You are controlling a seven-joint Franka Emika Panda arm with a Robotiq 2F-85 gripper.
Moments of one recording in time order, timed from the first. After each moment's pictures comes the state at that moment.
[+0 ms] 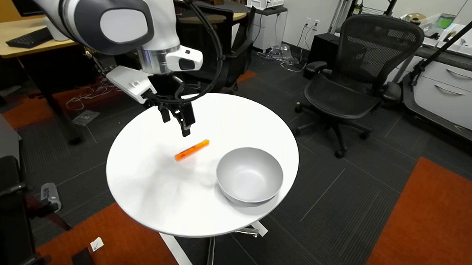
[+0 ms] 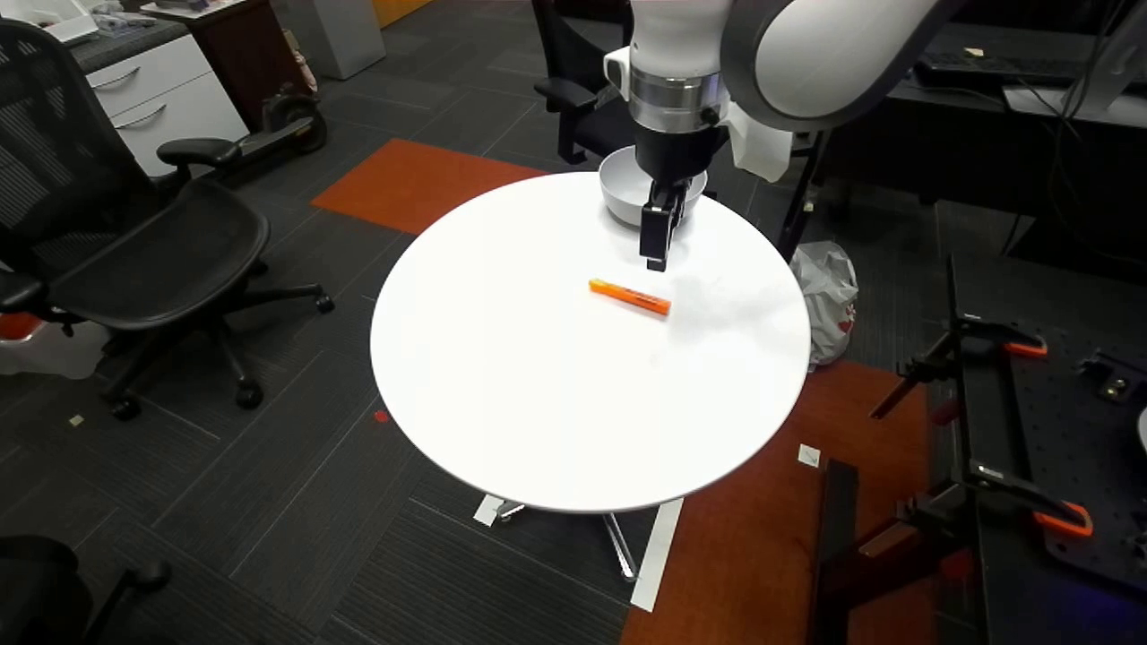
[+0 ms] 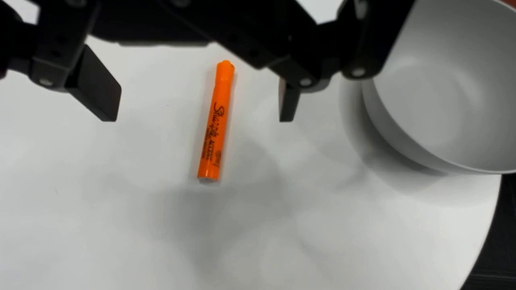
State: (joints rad) arm -0.05 0.35 0.00 -2.15 -0.16 2.50 0.00
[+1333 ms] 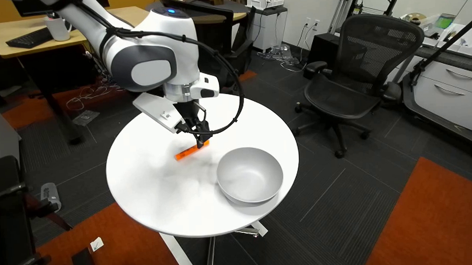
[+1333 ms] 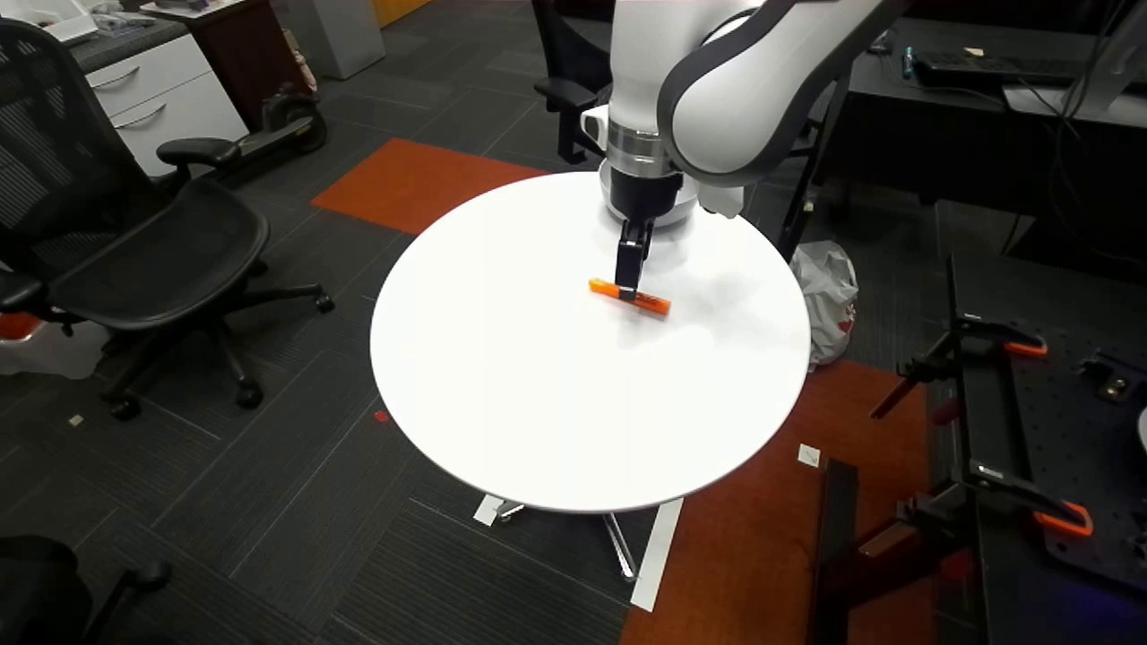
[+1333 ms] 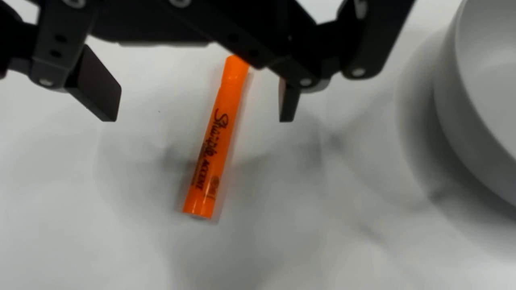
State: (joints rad) arm -0.13 0.56 0.05 -2.04 0.01 2.63 -0.26
